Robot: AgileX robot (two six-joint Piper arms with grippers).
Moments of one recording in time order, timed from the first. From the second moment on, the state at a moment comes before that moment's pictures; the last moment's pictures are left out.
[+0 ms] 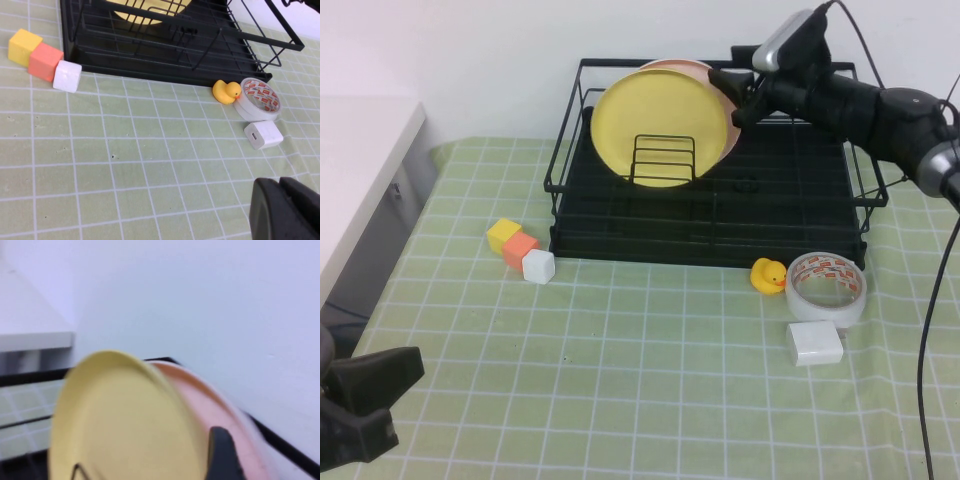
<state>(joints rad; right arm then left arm) 0.15 2.76 -2.54 1.67 0.64 -1.96 0.16 0.69 -0.49 -1.10 0.79 0.86</state>
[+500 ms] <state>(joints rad) 0.15 2.69 -2.54 1.64 0.79 -1.82 0.16 0.69 -0.49 -1.09 0.79 0.88</state>
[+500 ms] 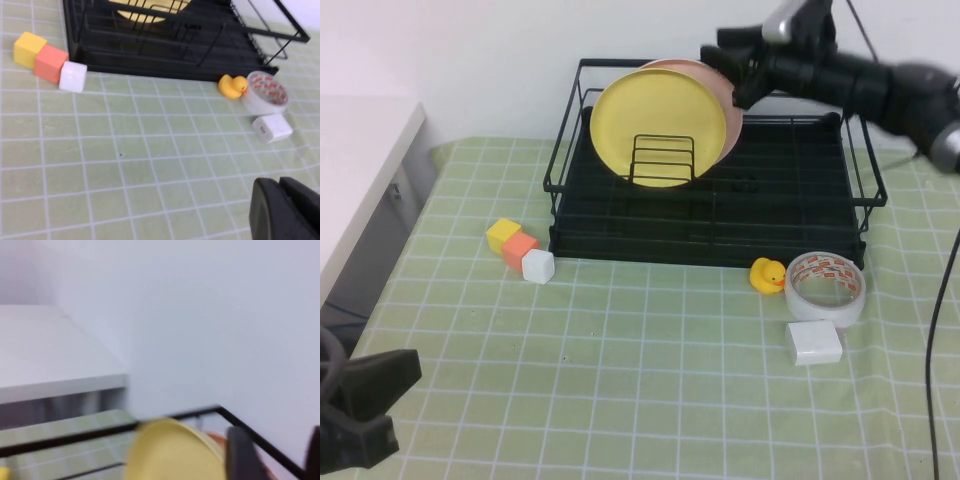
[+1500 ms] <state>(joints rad) 0.14 1.95 -2.54 0.95 1.30 -1.01 0.16 0.06 -0.41 -0.46 0.84 0.21</state>
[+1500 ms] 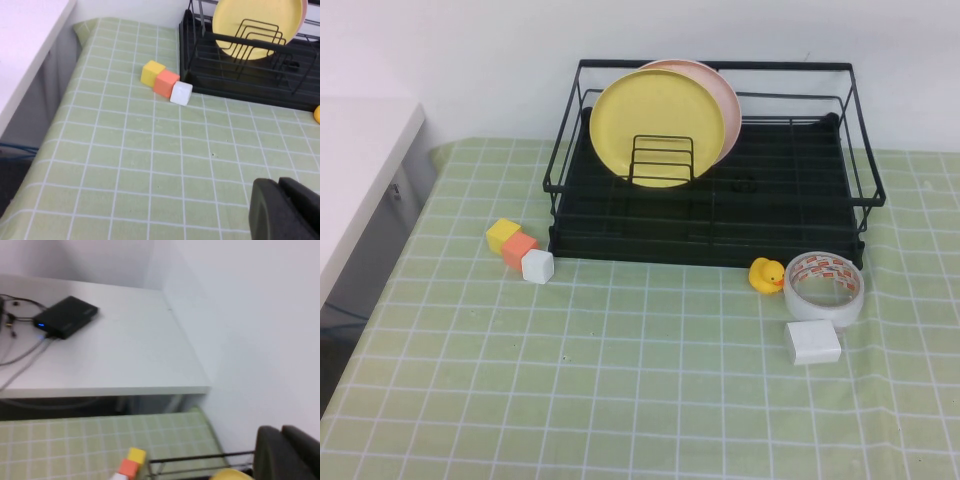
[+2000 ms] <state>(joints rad) 0.14 1.46 -2.35 0.64 1.30 -0.87 0.03 0.06 -0.41 -0.52 0.87 0.20</state>
